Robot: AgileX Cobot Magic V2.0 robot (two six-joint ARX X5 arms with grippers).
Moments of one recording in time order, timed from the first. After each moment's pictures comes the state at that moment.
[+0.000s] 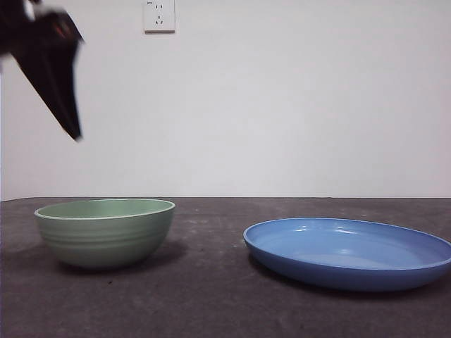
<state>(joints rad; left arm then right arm) -0.34 1.20 0.92 -0.76 0.18 -0.25 0.35 0.45 0.86 -0.97 -0.44 0.23</state>
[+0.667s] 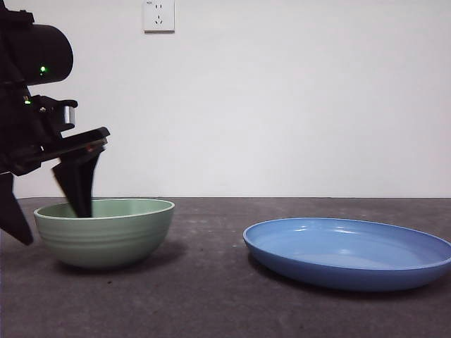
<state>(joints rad) -0.30 1.54 0.92 -0.55 0.16 -0.28 0.35 0.45 0.86 -0.97 -0.44 0.23</state>
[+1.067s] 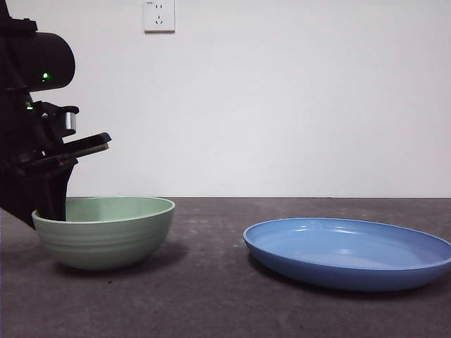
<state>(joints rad) -0.29 1.56 0.94 -0.56 0.16 -0.28 0.35 0.45 0.86 -0.97 -0.44 0.23</state>
